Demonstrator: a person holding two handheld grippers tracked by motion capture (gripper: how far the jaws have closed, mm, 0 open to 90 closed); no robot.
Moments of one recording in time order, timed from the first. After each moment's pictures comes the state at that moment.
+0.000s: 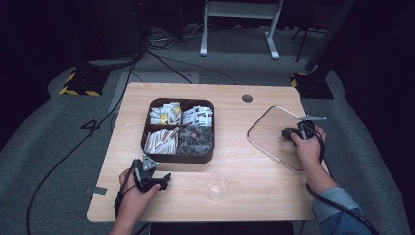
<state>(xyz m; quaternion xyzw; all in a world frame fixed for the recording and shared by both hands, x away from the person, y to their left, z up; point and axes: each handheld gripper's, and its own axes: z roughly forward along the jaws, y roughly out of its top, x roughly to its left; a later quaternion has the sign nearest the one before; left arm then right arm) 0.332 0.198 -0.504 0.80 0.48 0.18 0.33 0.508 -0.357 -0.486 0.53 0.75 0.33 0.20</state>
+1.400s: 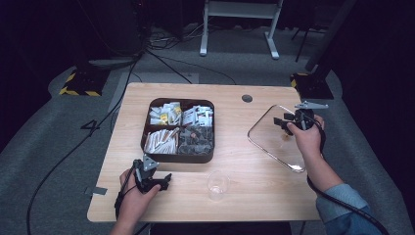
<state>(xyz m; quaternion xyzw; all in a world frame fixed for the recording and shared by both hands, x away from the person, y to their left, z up) 0.331 0.196 -0.504 0.80 0.48 0.18 0.33 0.505 -0.319 -0.421 0.46 0.76 0.41 0.20</state>
